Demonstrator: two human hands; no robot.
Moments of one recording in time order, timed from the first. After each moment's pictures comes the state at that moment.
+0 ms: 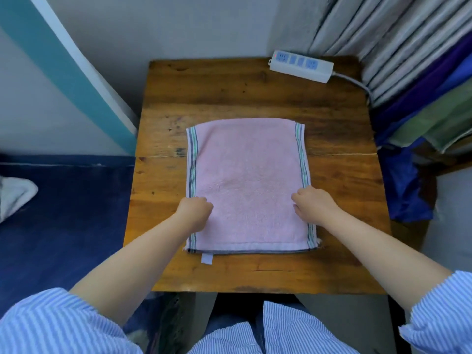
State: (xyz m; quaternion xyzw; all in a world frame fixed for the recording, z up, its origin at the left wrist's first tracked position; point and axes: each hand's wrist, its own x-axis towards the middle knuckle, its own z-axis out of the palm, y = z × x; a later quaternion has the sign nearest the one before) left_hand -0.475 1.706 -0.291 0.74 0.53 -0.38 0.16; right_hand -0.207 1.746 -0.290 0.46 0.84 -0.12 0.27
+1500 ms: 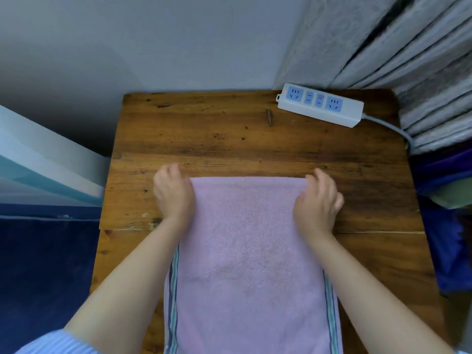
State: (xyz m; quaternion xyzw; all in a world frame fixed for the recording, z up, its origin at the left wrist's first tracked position) left_hand -0.501 1.908 -0.359 0.45 0.87 0.14 0.13; right_hand -0.260 1.905 -0.347 0.76 0.63 -0.12 -0.10
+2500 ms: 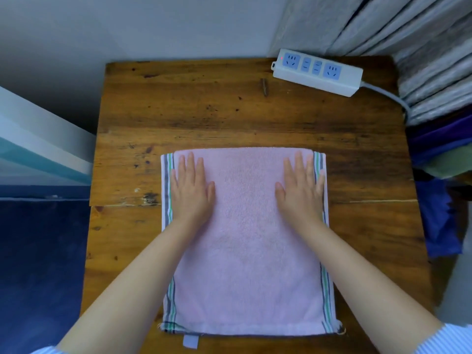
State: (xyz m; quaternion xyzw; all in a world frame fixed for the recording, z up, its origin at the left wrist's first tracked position) left_hand -0.469 1.855 -0.367 0.63 0.76 0.02 0.17; right_hand -0.262 1.872 -0.352 0.67 0.73 -0.16 0.02
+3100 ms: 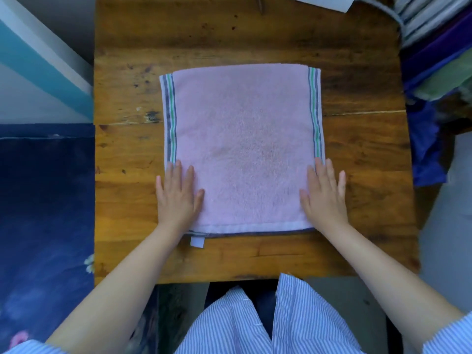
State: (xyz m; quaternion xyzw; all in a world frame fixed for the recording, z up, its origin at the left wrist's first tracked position) left_hand -0.484 1.667 -0.362 0.65 0.74 -0.03 0.20; right_hand -0.199 1.690 -0.351 0.66 0.74 -0.13 0.04
